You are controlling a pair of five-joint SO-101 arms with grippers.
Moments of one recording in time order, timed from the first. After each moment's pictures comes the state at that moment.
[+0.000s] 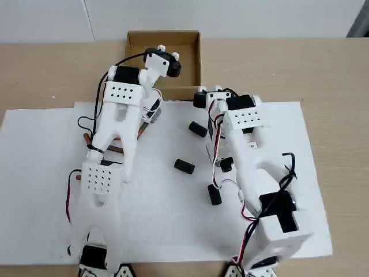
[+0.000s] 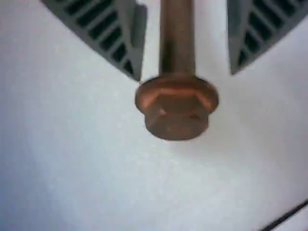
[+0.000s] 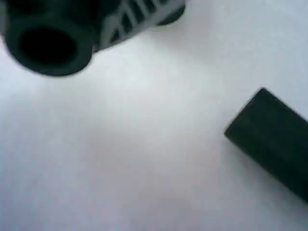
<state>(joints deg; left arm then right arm) 6.1 56.0 -61.2 98.9 -17.3 -14.5 9.1 5.6 85.5 3.8</state>
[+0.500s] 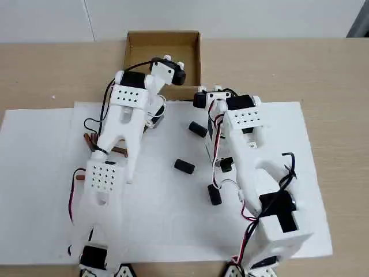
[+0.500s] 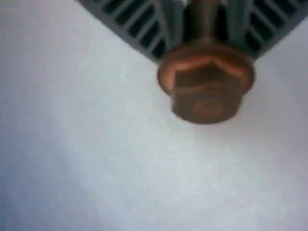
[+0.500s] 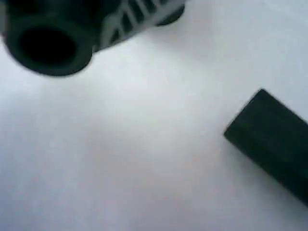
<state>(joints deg) 6.7 60.7 -62.2 98.9 -17.1 -14.5 9.1 5.6 85.5 3.8</state>
